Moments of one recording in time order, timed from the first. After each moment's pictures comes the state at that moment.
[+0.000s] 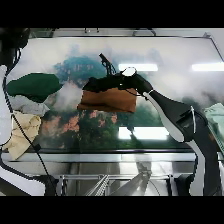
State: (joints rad) left arm -0.01 -1.80 2.01 -0.65 -1.84 -1.04; right arm 0.49 -2.13 1.93 -0.25 1.03 1.07
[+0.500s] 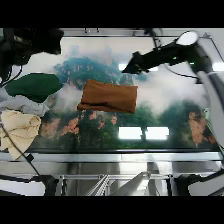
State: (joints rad) left arm 0.09 -1.62 1.60 -0.27 -1.84 -0.95; right arm 0.14 -1.71 1.78 -0.63 1.40 1.27
